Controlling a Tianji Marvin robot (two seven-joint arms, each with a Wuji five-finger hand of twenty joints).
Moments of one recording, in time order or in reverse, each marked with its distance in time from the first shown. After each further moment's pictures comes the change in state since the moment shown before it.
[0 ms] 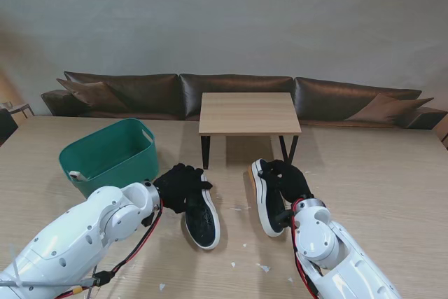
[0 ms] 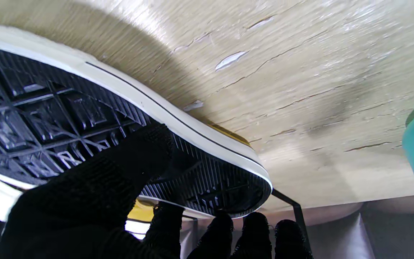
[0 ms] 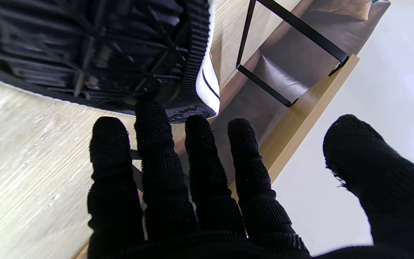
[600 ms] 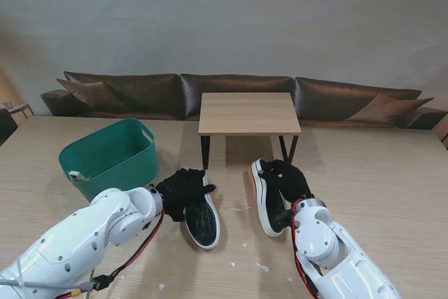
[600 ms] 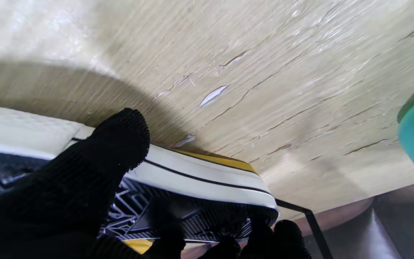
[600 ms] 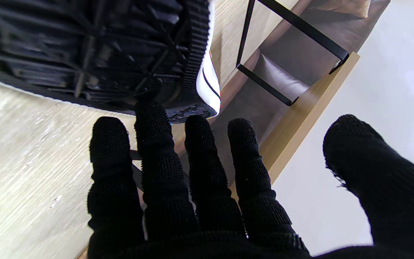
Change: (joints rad) left arm -0.032 0.017 0.085 0.014 0.134 -0.004 -0.003; right arm 0.000 -0.001 0.002 0.001 0.011 0.000 0.001; left_hand -0.104 -0.069 -0.055 0.003 -0.223 0.031 -0.123 0.006 -0.149 0.062 -0.136 -0.041 -0.038 0.046 -0.069 -0.002 -0.004 -0.021 0.003 0.033; right_hand 0.000 0.000 0.000 0.000 0.000 0.001 0.000 0.000 0.000 0.001 0.000 0.000 0.000 0.000 0.000 -0.004 0.000 0.000 0.000 0.000
